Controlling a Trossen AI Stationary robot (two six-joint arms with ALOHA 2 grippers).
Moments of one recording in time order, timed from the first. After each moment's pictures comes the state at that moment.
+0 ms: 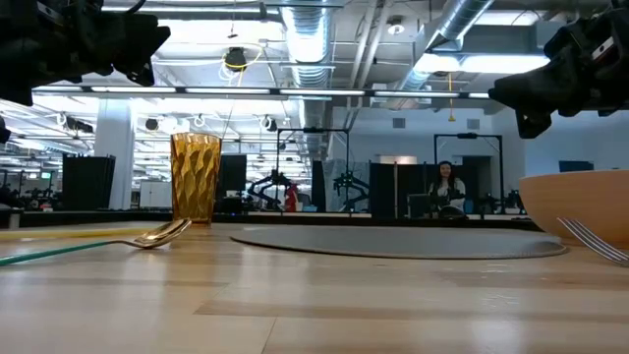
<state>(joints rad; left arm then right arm) 0.17 0.29 0.01 0.54 0.31 0.07 -0.09 0.01 0.00 0.01 0.00 0.18</state>
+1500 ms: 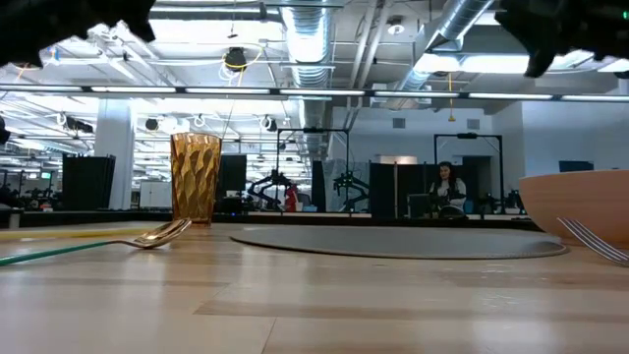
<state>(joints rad) 0.17 0.37 0.19 0.59 0.26 0.06 -0.09 0.08 0.16 0.35 0.16 0.09</state>
